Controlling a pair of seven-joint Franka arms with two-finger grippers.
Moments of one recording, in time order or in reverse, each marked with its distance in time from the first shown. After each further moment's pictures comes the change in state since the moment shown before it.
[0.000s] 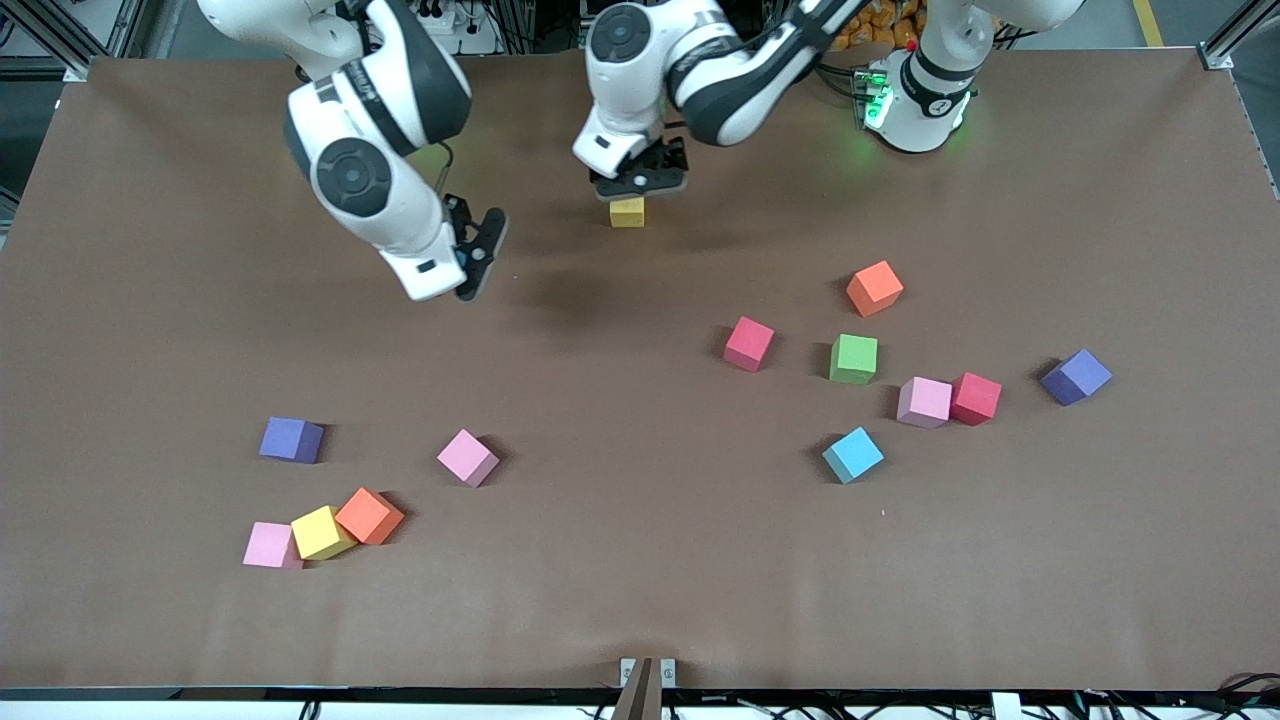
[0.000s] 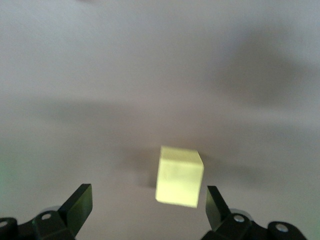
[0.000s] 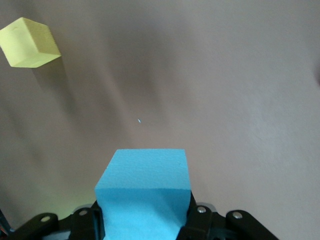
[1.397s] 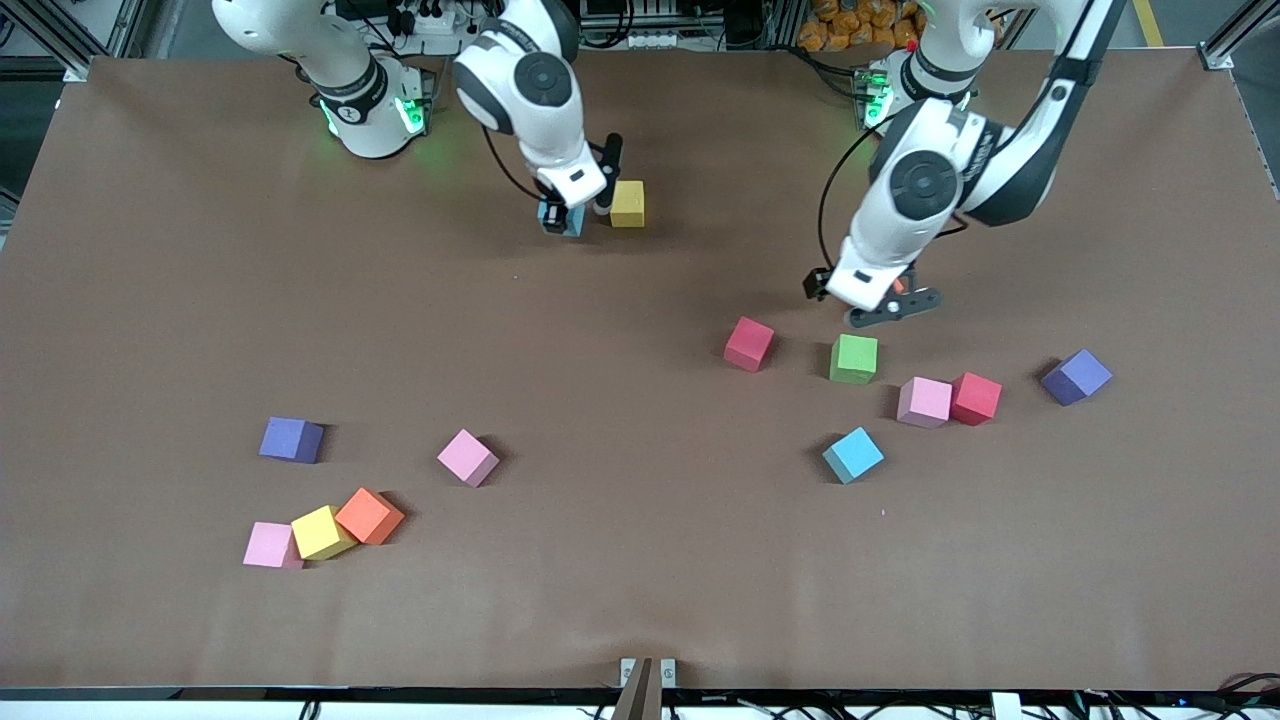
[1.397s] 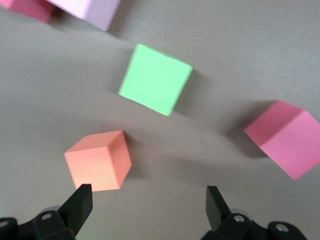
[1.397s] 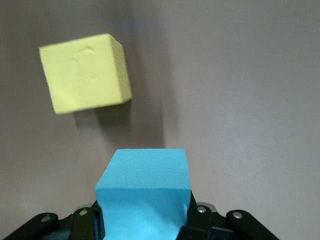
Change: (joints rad) left arm 0.635 -0.233 0.001 -0.362 -0.032 0.093 0.497; right arm 0.518 0.070 -0.057 -0.298 0.000 0.495 0.248
